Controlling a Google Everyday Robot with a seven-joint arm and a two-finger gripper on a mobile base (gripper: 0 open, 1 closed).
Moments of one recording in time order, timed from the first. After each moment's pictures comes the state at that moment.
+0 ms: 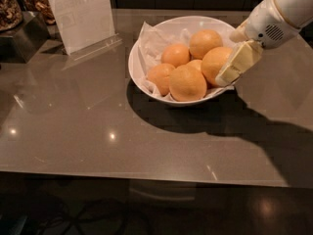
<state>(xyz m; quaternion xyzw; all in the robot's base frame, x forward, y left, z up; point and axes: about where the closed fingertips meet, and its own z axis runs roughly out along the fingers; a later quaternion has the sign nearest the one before) 0.572 -0.171 0.942 -0.54 0.79 0.10 0.27</state>
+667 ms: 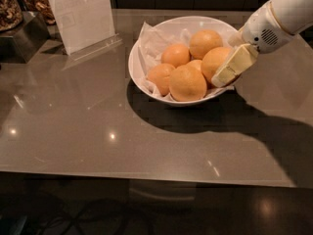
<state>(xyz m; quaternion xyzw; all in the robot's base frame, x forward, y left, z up) 0.582 -0.173 0.928 -0.52 0.80 0.13 0.27</state>
